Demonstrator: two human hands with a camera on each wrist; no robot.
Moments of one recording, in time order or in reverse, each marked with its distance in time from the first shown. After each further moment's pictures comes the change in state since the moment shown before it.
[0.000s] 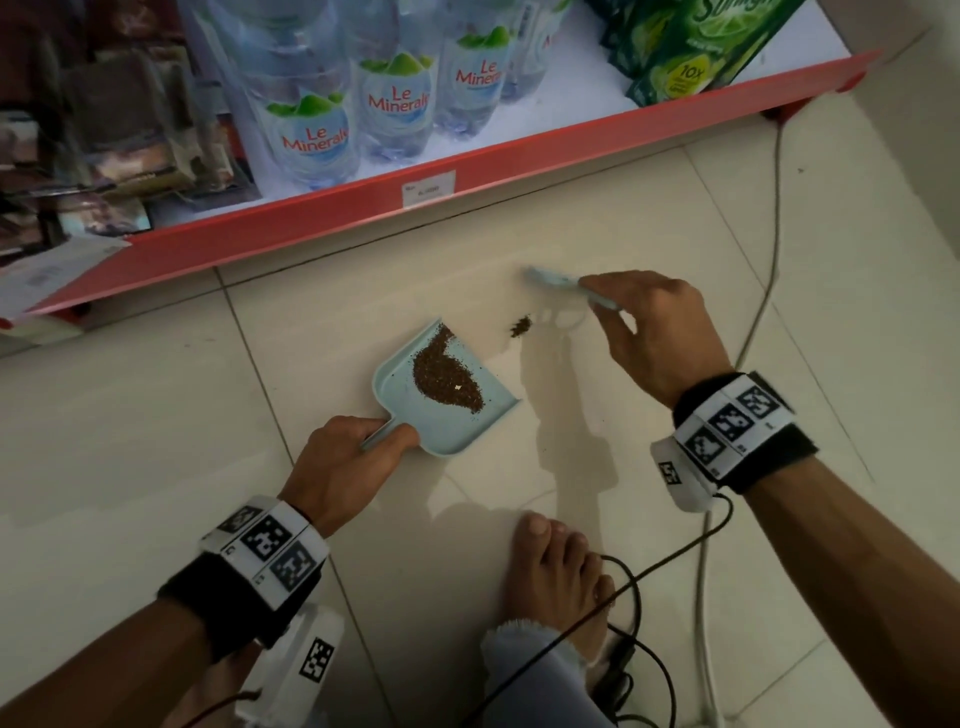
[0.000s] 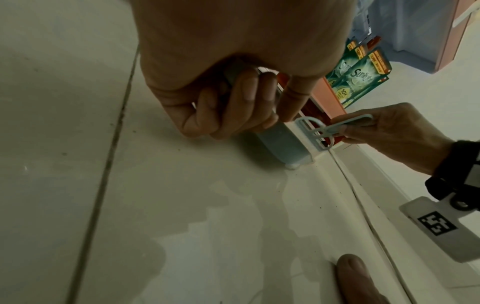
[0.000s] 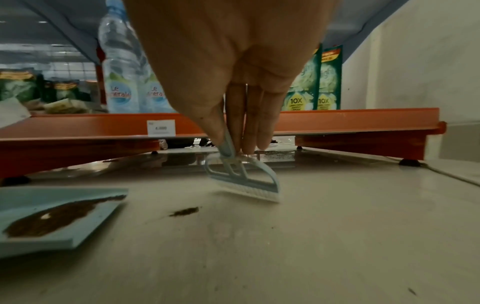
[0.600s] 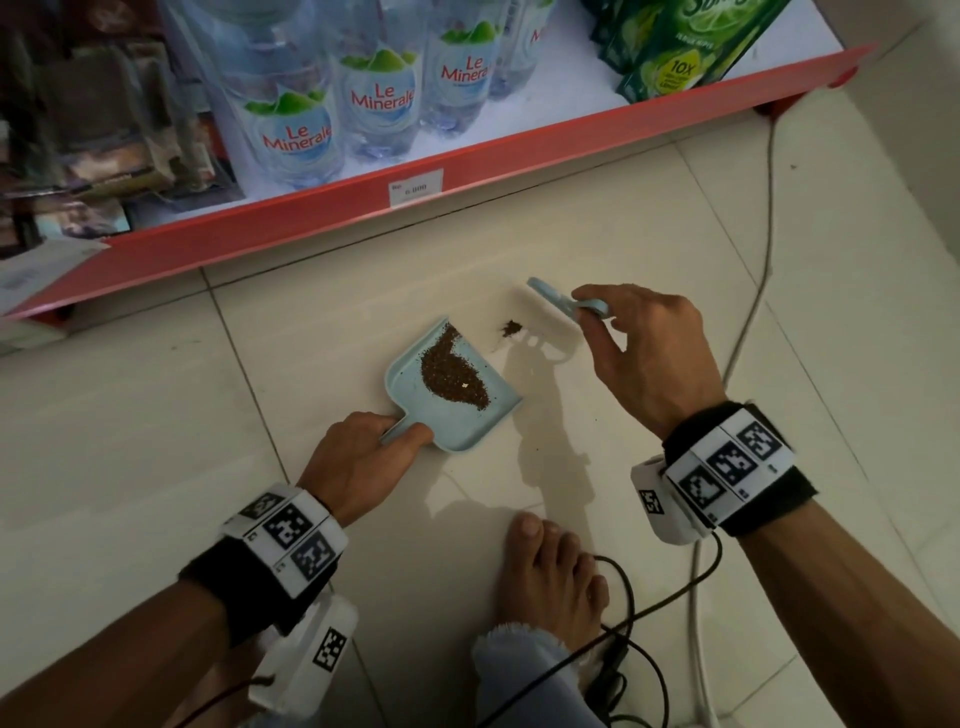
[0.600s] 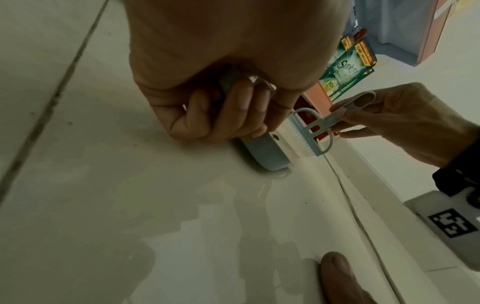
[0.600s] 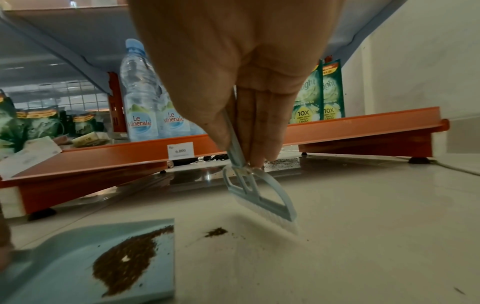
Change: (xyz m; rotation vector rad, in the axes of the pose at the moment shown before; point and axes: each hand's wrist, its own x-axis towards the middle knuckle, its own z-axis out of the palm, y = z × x) left_hand 0.007 0.017 0.014 0.047 -0.050 -0.045; right_hand -0.015 -0.024 -0.005 0.040 0.049 0.120
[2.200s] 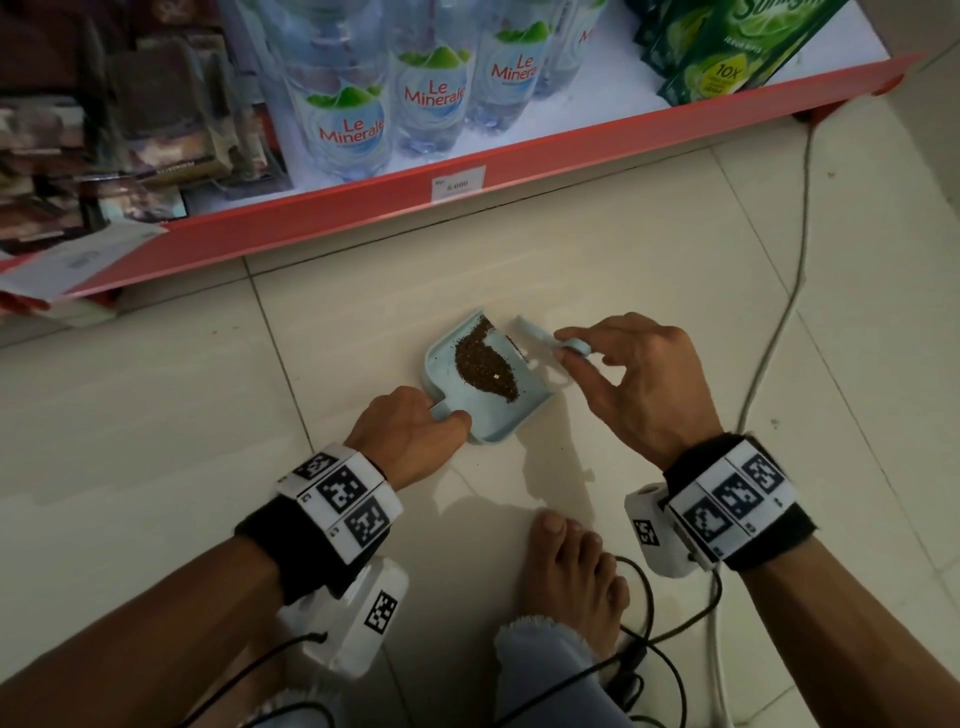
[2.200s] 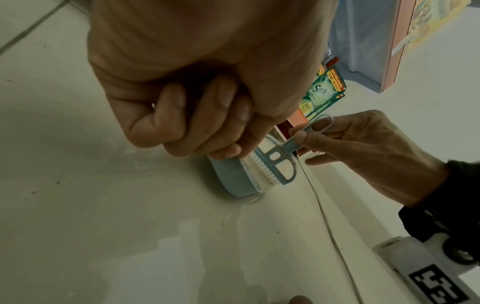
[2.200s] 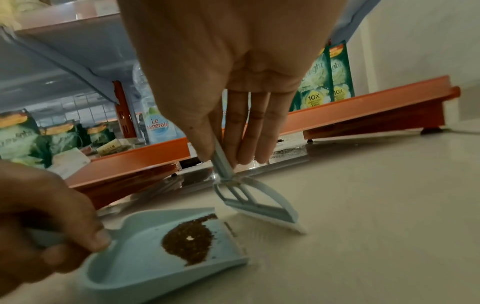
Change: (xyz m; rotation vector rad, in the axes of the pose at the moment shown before) left_hand -0.001 0.032 -0.008 0.186 -0.066 -0.116; right_hand -0.016 -0.023 0.014 0.120 -0.105 -0.045
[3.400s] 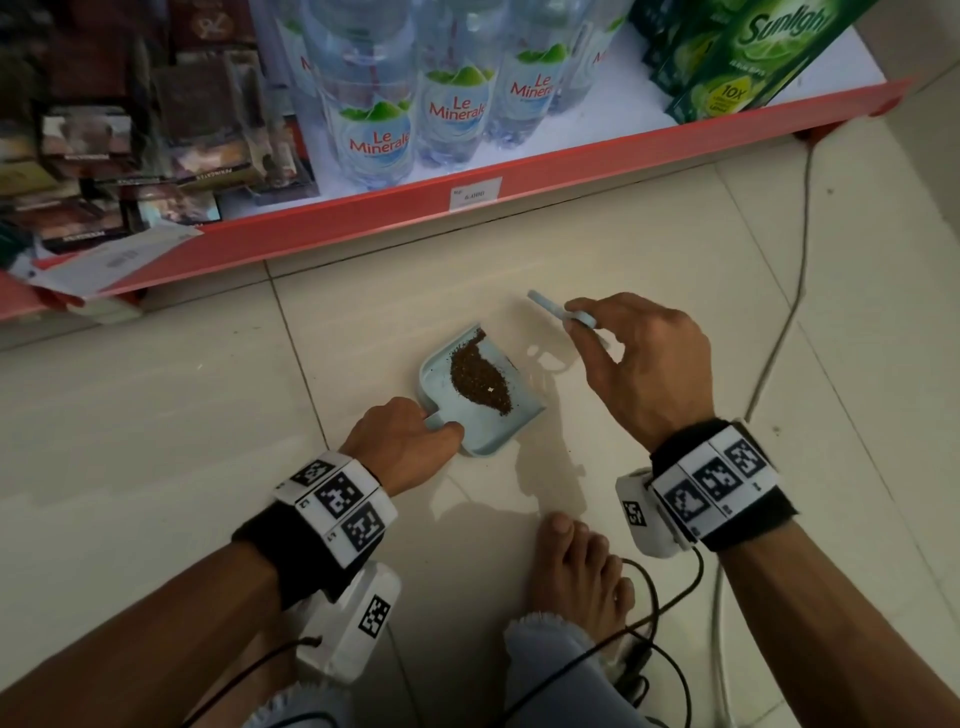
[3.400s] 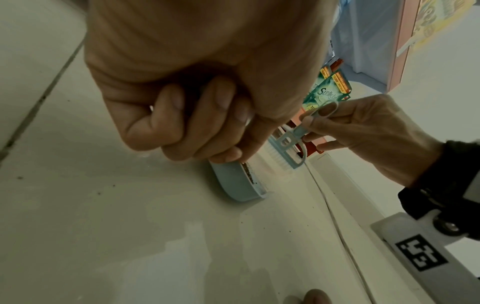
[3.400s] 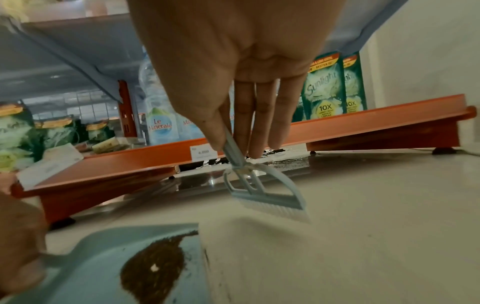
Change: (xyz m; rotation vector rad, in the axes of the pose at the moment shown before) left_hand -0.002 -0.020 -0.006 -0.014 -0.022 -0.019; right_hand 0.017 -0.017 0.001 -0.139 0.178 0.012
